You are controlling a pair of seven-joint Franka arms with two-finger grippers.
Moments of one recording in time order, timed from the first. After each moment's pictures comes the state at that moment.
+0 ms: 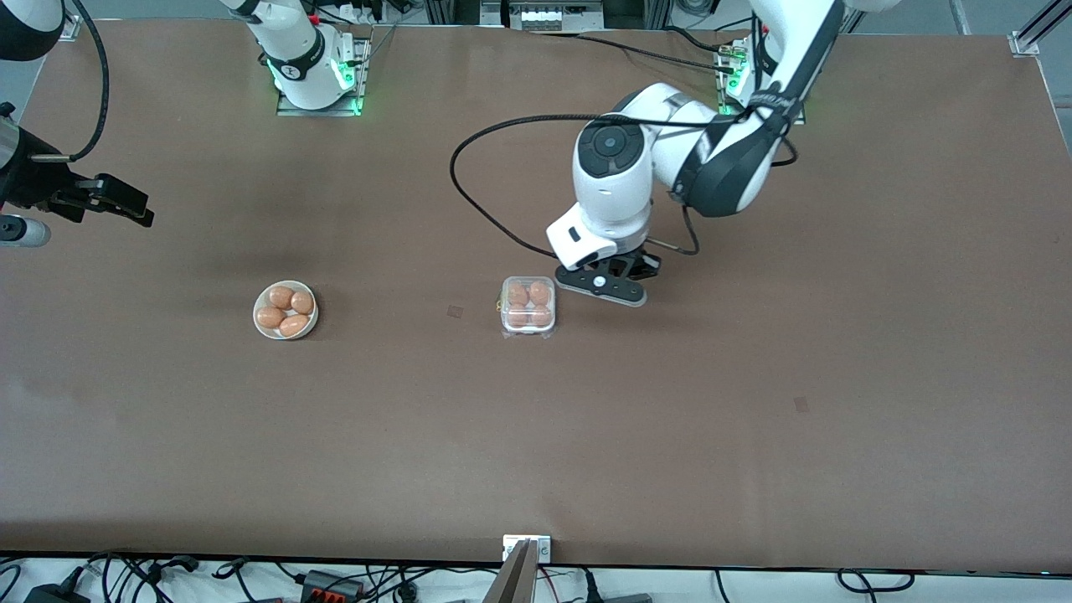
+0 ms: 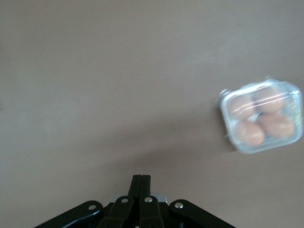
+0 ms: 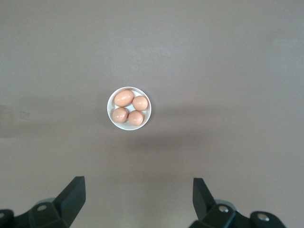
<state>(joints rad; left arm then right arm) -0.51 0.47 -0.15 -1.45 0.21 1.80 -0.40 -0.03 0.02 0.00 -1.67 -0.01 1.64 0.03</state>
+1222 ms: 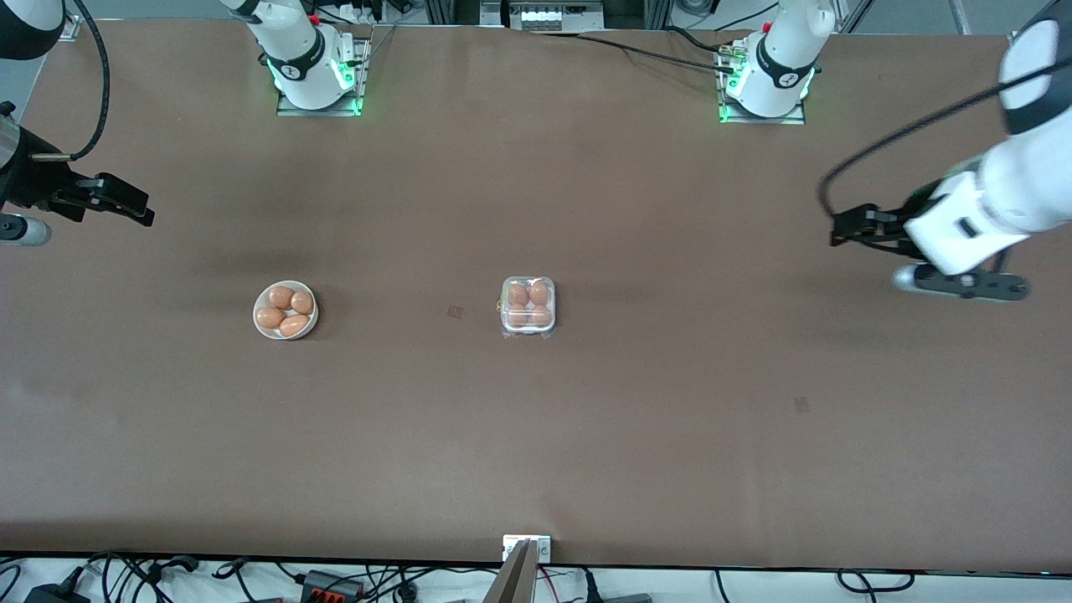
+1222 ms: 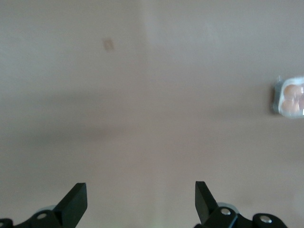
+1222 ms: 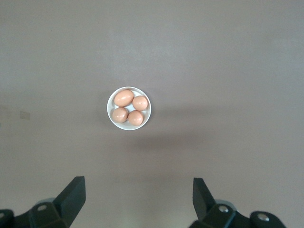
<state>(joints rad) 0.08 0.17 -0.14 -1.50 -0.07 1.57 -0.02 -0.03 0.02 0.00 -1.67 -0.01 1.64 0.03</state>
